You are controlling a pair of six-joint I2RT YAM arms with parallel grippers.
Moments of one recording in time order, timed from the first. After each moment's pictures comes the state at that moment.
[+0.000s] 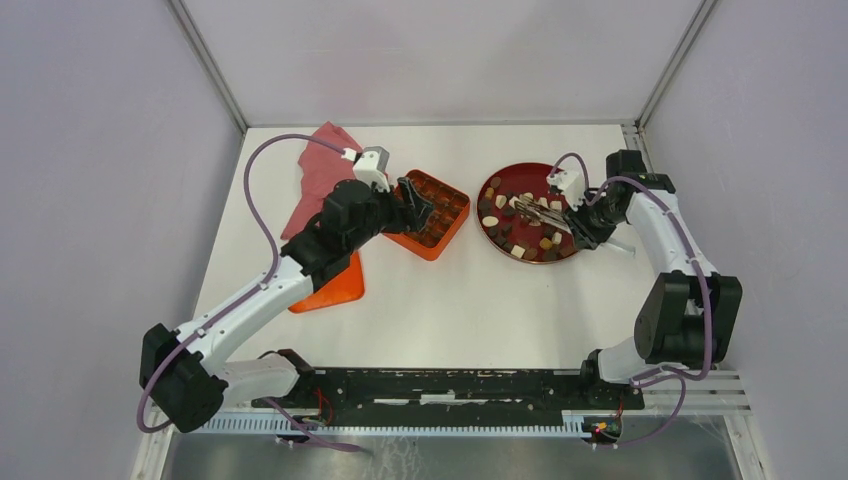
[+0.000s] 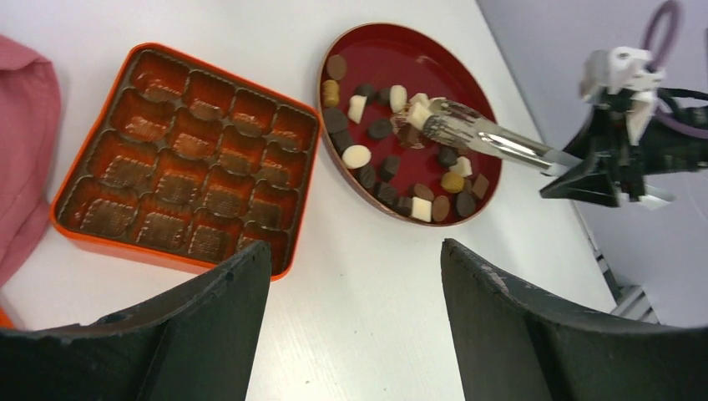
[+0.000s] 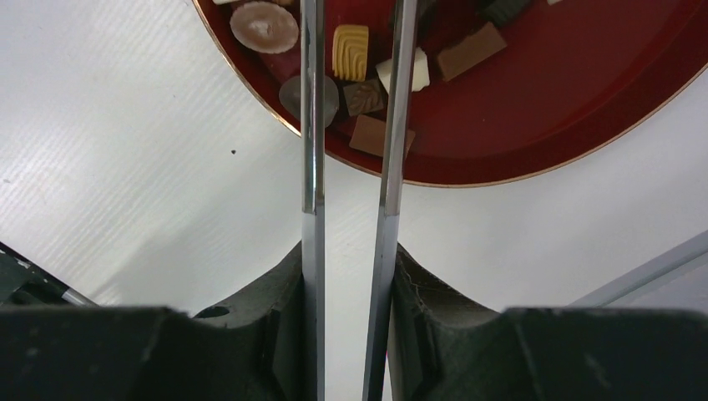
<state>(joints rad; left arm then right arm) -0.67 1.15 0.95 -0.08 -0.07 -0.51 -0.08 1.51 1.21 -0.99 -0.32 -0.88</state>
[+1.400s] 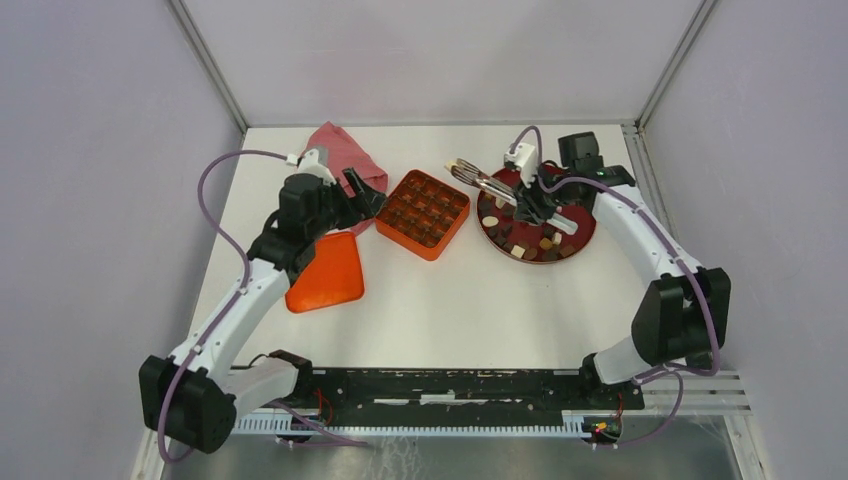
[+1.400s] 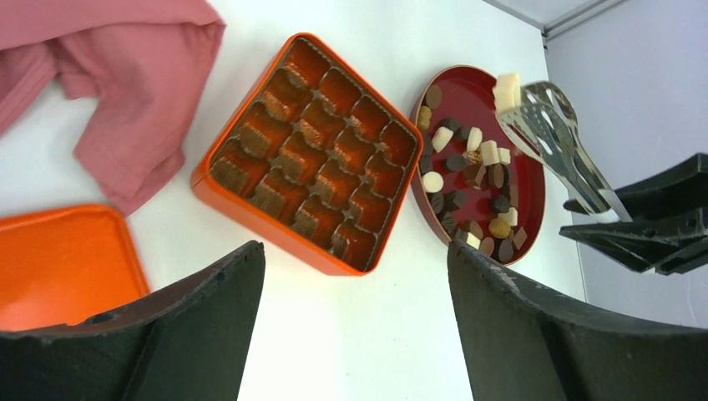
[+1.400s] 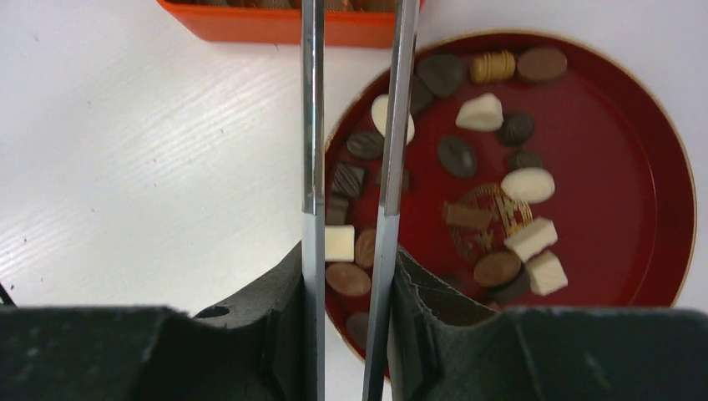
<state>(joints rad) -0.33 1.14 0.93 -0.19 0.10 -0.61 0.15 1.49 1.26 -0.73 -0.57 -0.67</state>
